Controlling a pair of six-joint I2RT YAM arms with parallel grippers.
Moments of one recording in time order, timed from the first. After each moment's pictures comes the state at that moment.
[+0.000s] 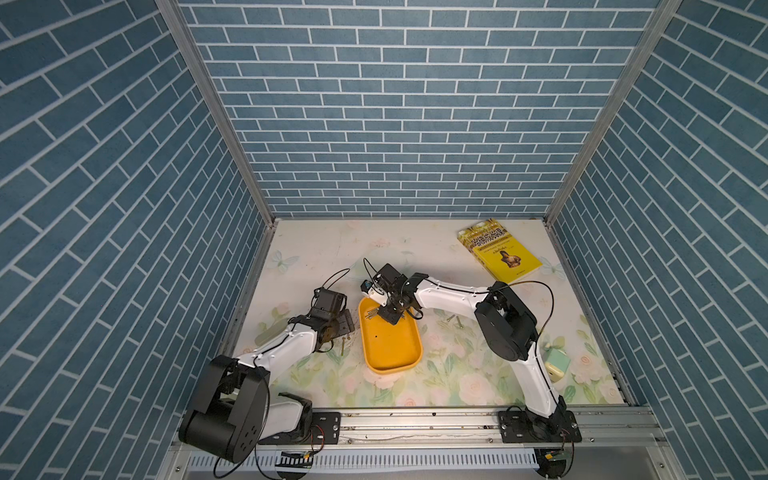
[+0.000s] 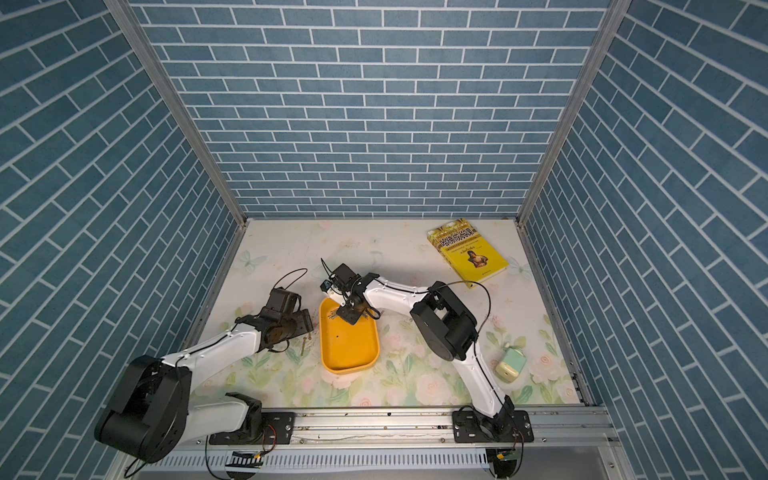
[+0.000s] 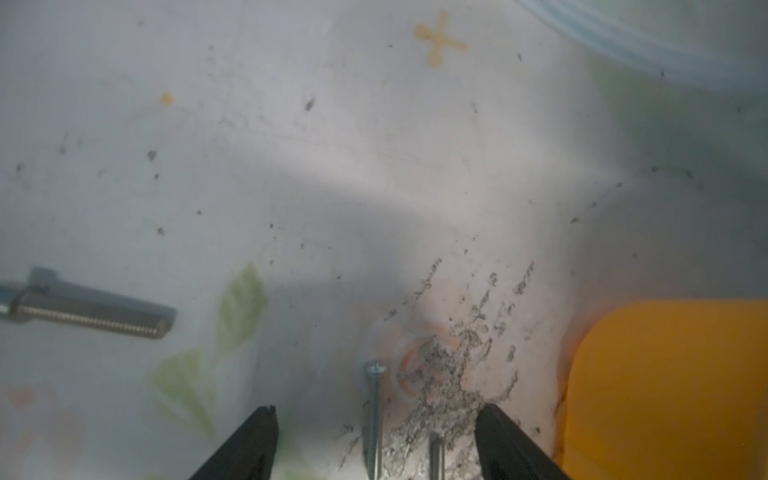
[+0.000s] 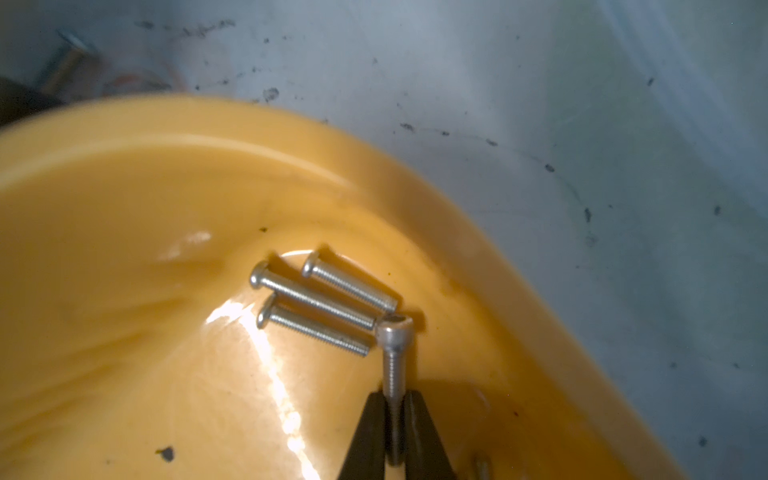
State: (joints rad) left arm -0.31 1.27 0.52 -0.30 -0.13 -0.61; right arm 0.97 2.20 1.63 -0.59 -0.07 -0.18
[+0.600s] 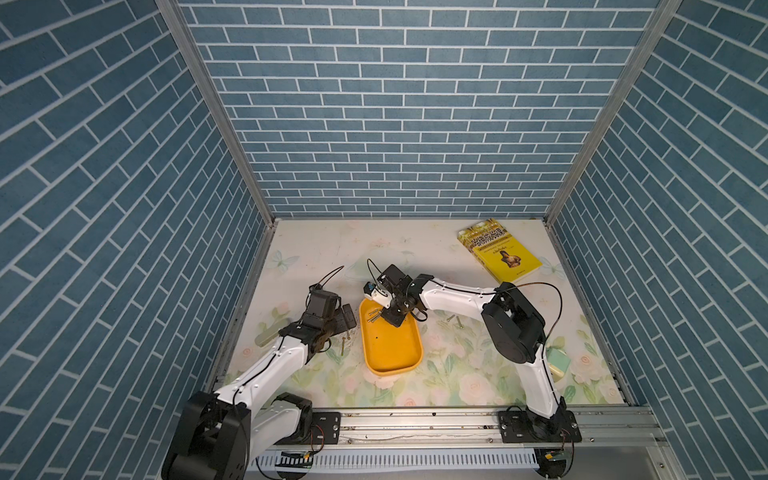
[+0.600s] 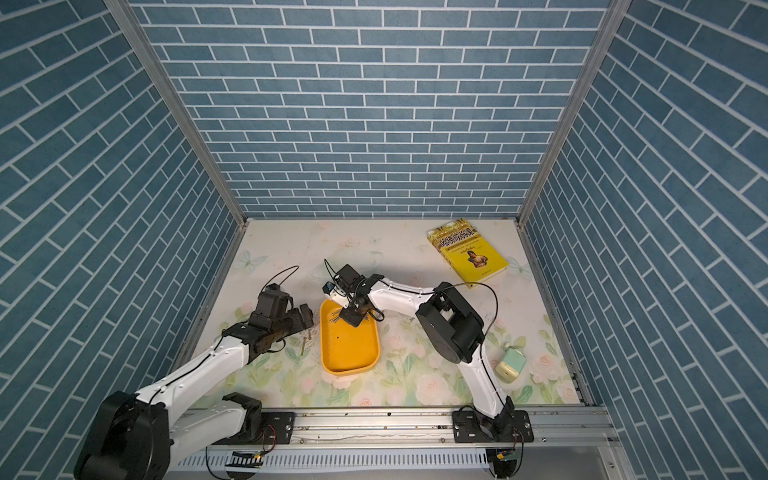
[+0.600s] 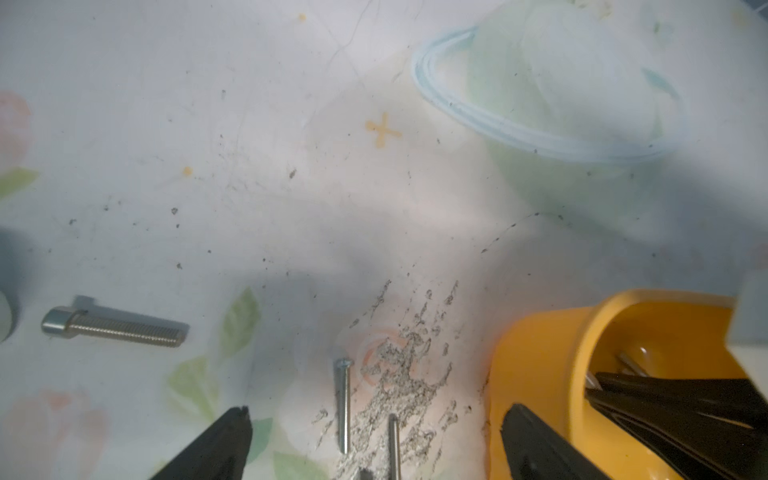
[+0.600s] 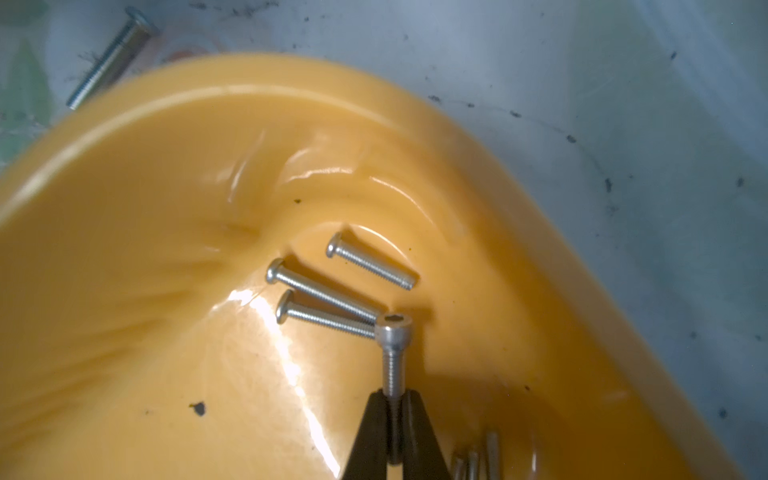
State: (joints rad) left arm -0.31 1.07 0.49 -0.29 -0.12 -0.60; right arm 0.96 2.12 1.56 -0.56 -0.11 -0.19
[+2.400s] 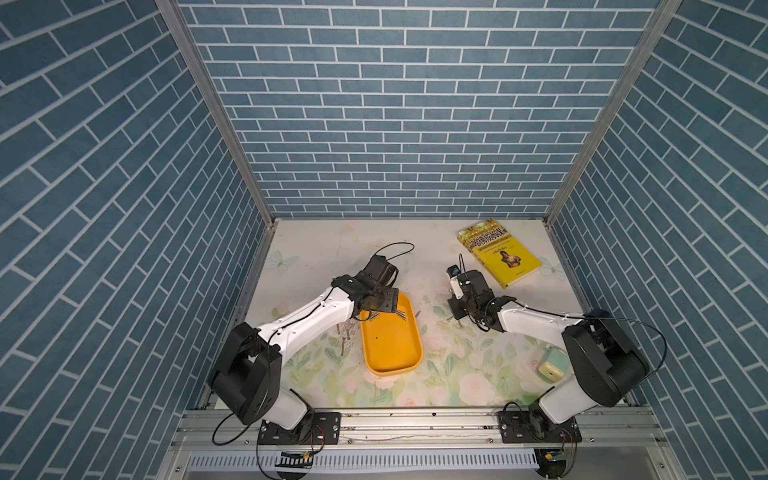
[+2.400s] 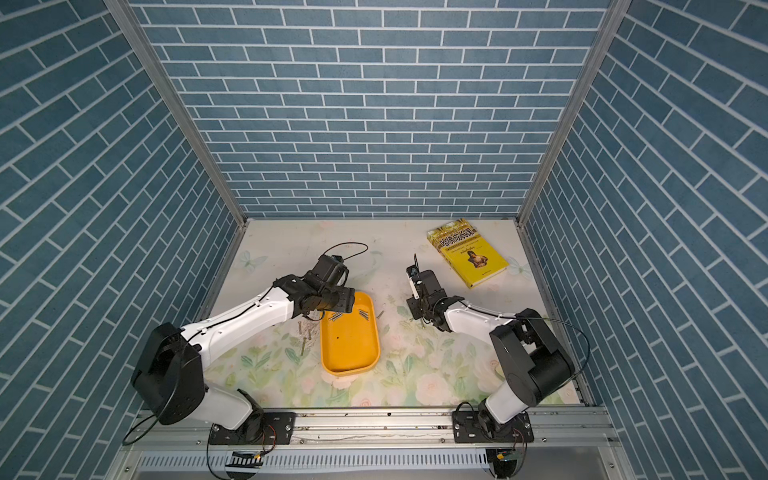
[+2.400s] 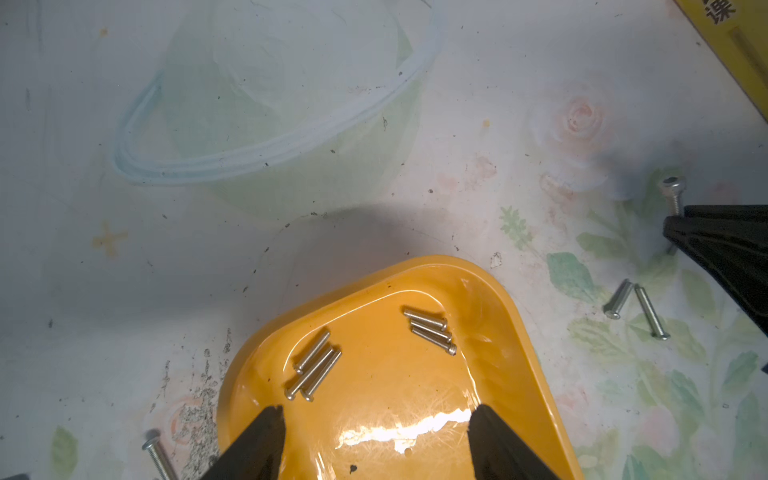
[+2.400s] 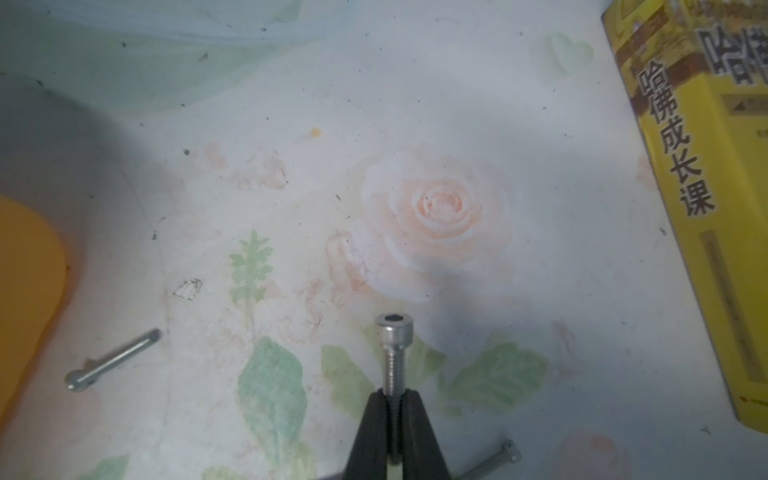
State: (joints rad) left arm -0.66 1.51 1.09 -0.63 -0.12 -0.45; right arm 0.62 1.59 0.77 -0.05 0.13 0.03
